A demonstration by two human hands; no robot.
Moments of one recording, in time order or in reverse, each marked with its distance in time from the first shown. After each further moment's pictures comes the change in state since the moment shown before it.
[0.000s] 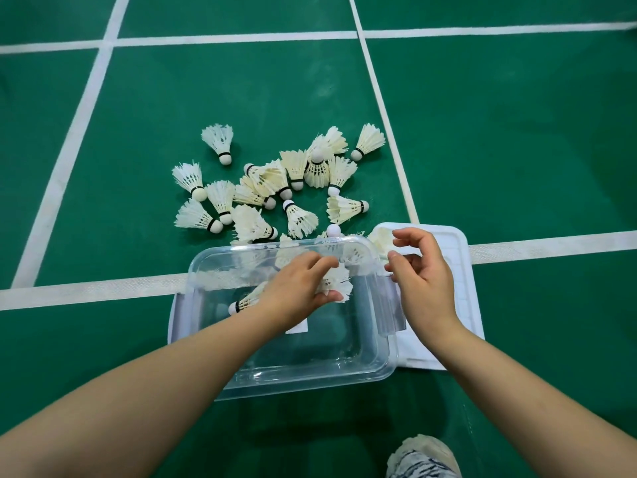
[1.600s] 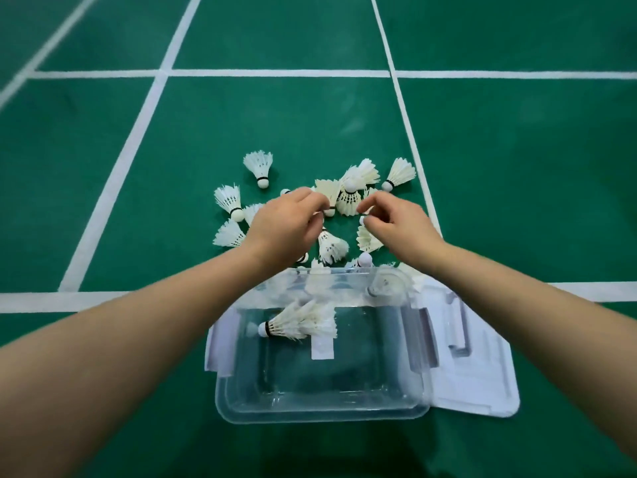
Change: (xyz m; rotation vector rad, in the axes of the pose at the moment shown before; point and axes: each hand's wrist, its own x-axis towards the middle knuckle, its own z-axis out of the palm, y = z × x) left_hand 0.021 -0.032 -0.120 0.100 0.495 0.091; right_hand 0.095 -0.062 0.054 -0.563 -0.404 -0.154
